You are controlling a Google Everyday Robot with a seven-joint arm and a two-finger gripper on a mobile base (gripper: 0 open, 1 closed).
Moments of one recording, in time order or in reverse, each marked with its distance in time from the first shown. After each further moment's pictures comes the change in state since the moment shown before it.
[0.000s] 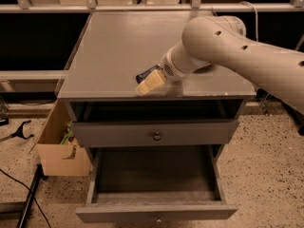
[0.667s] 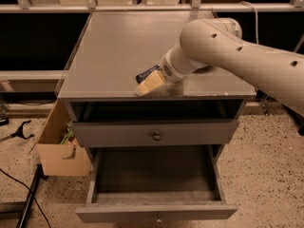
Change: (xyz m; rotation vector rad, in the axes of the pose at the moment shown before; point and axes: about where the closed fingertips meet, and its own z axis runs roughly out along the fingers) arm 0.002 -0.006 0.012 0.014 0.012 0.015
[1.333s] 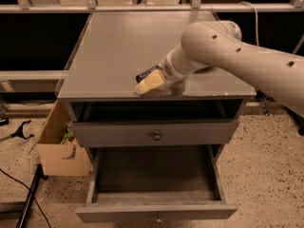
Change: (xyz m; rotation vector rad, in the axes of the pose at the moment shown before) arm 0.002 -0.007 0.010 -0.003 -0.006 0.060
